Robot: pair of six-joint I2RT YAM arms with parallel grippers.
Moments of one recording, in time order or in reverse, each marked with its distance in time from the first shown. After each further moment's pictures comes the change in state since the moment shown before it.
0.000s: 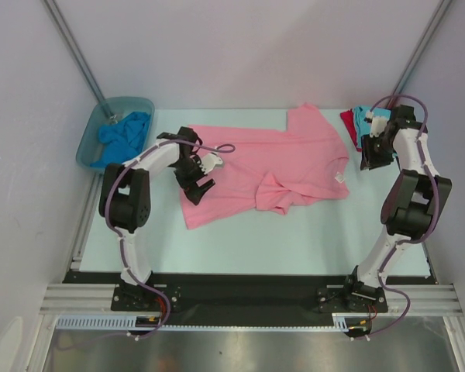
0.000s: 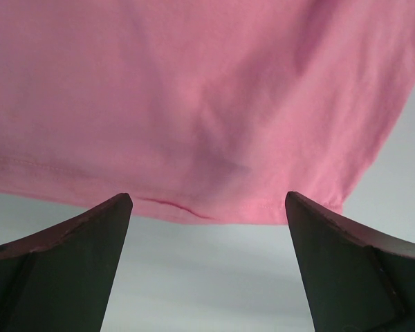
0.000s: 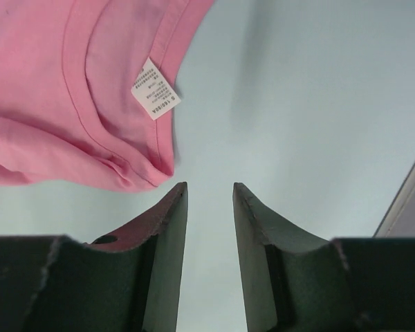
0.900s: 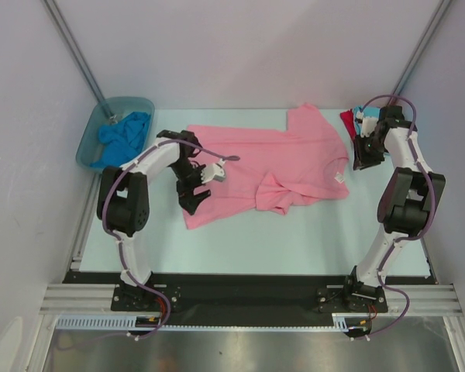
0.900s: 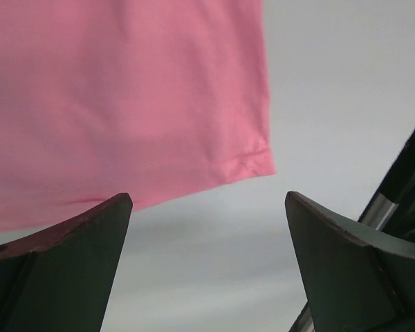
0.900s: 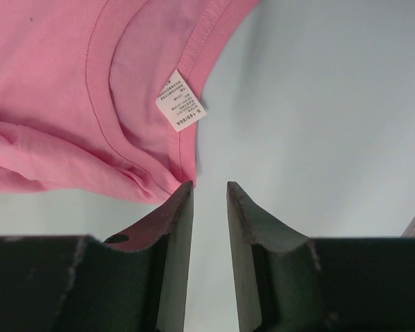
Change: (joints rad) left arm -0.021 -0.064 -0.026 -0.262 0.109 0.327; right arm 0.047 0.008 0.000 0.021 0.010 0.042
